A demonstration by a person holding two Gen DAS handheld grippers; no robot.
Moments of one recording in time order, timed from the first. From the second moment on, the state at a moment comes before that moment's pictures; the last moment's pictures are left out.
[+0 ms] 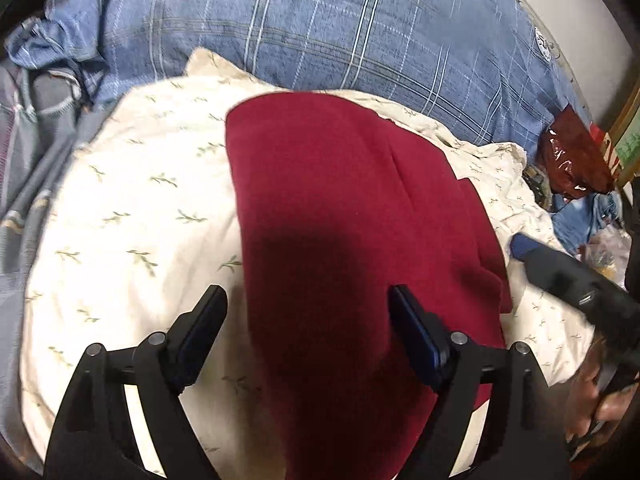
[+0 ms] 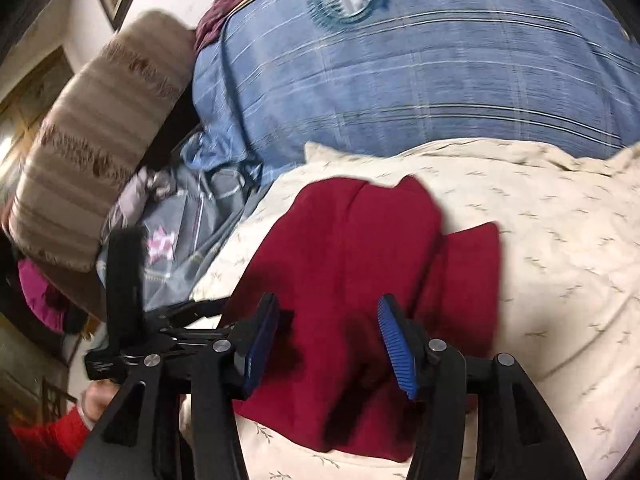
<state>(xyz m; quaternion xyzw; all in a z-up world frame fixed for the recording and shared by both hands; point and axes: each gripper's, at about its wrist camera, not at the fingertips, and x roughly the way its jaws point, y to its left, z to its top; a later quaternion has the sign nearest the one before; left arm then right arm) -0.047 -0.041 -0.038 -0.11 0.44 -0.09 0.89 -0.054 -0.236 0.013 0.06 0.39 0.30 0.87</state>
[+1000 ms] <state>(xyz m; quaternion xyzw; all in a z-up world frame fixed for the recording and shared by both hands) -0.101 -0.038 -0.010 -0.06 0.34 -0.01 0.94 -0.108 -0.240 0.007 0.02 0.33 0.21 0.92</state>
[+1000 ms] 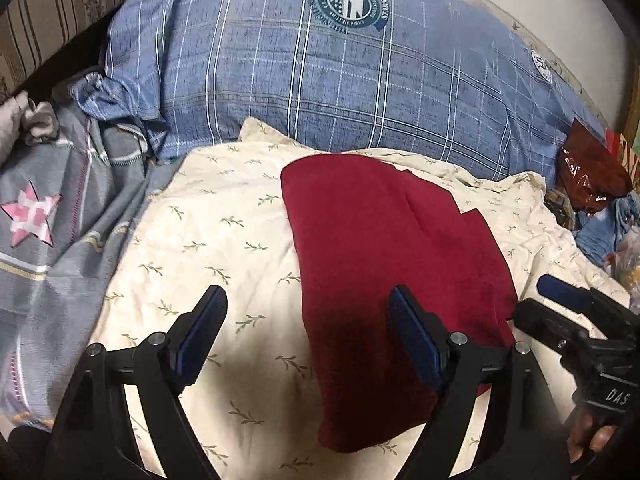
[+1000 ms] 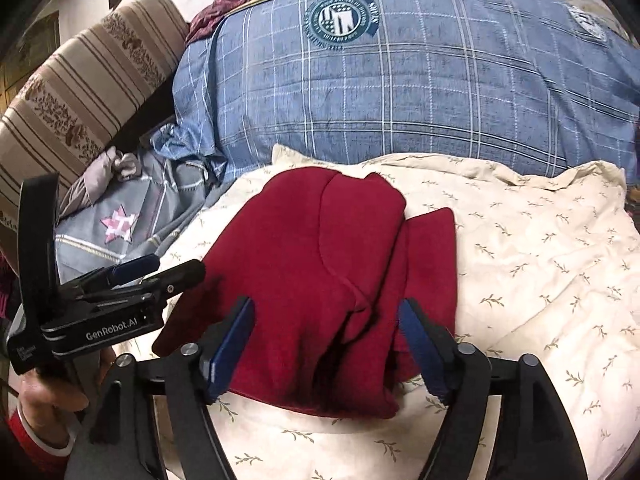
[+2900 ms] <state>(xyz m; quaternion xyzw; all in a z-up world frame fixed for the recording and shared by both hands) -0.110 -0.036 -0.003 -0.02 0.34 0.03 0.94 -0.102 -0.262 0.001 0.05 0.35 0.19 0.92</state>
